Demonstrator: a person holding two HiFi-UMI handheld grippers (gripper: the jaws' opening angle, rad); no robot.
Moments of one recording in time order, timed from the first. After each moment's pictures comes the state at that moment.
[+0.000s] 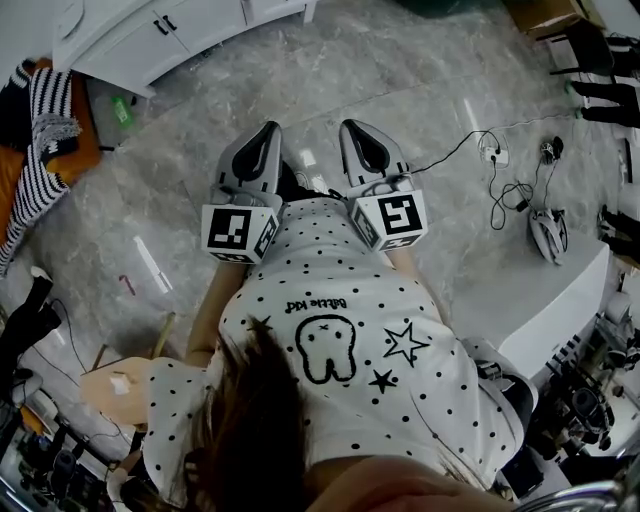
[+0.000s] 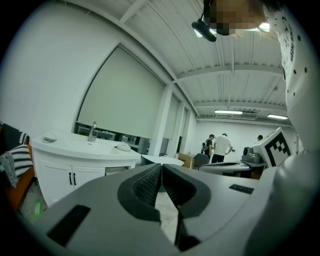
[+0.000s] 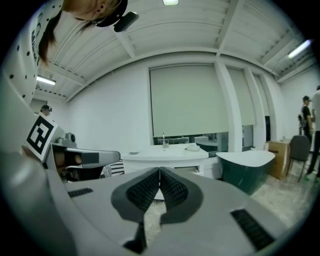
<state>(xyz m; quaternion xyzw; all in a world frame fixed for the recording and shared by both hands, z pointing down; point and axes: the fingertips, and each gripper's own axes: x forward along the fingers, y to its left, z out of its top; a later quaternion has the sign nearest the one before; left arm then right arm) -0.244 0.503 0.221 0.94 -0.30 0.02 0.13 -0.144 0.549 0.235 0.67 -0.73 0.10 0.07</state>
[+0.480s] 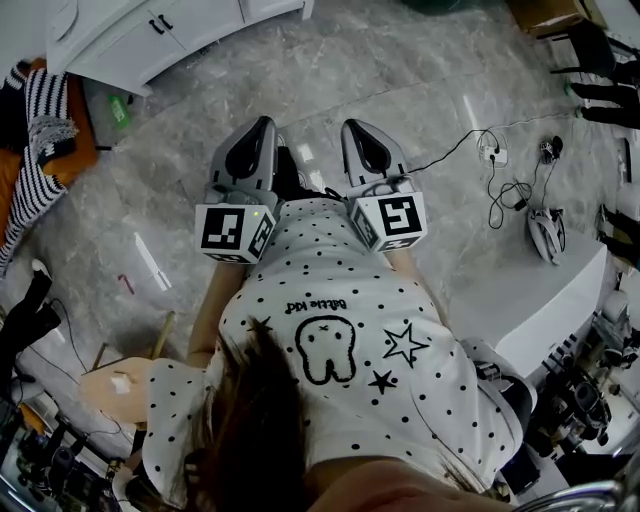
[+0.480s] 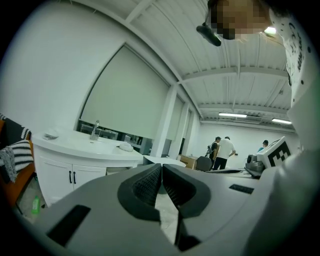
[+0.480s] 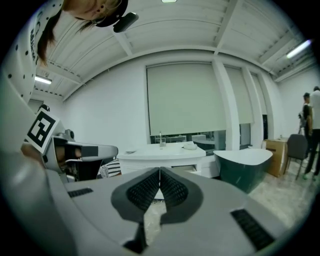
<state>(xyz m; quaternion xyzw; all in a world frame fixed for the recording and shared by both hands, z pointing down) -0.239 0.472 0.218 0.94 -0.32 0.01 0.14 -0.131 0.529 0.243 0.68 -0.72 0.11 0.08</state>
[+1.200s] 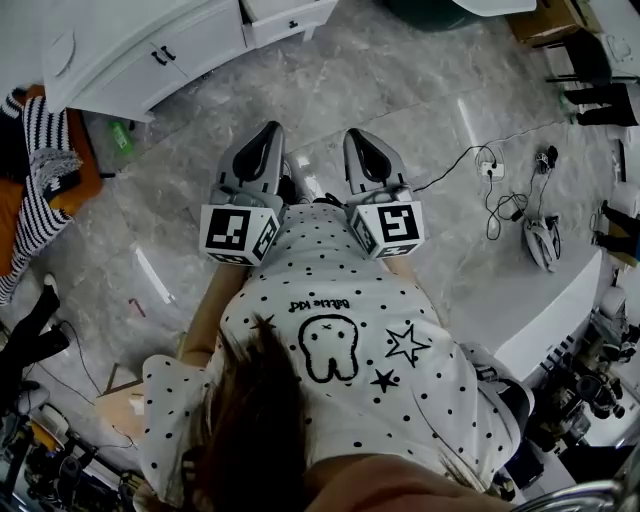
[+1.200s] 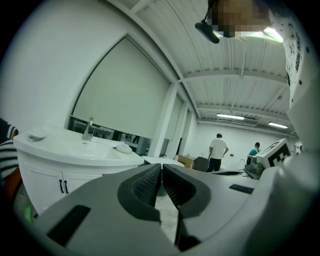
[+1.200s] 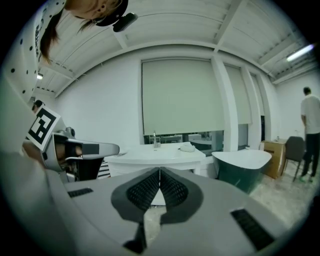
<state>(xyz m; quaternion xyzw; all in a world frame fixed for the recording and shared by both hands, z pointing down) -0.219 0.350 0.209 0.95 -0.29 0.01 0.15 -0.119 0.414 0.235 0.70 -0.70 0.12 0.08</state>
